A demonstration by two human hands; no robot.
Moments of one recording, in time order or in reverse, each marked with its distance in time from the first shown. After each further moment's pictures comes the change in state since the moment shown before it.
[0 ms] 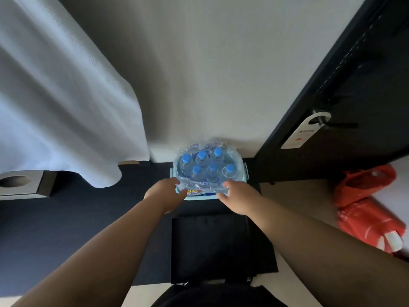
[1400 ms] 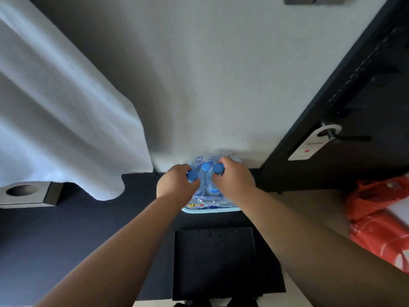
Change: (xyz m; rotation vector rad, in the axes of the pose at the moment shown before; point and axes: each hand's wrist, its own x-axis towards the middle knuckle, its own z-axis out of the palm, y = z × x) left_hand 0.016 0.062 -0.036 -0.164 0.364 0.044; right_hand 0.023 -0.062 -0.074 0.273 0.419 -0.114
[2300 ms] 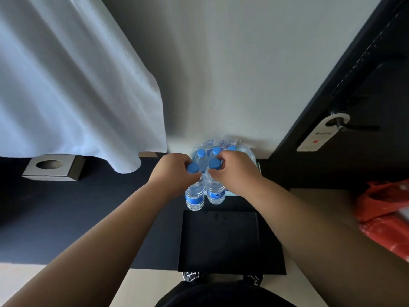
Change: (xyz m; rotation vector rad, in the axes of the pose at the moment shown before) left_hand -0.079 -0.006 -0.067 -0.028 -0.063 0.039; right_hand -0.068 -0.039 -0.026 0.057 -0.158 -0.085
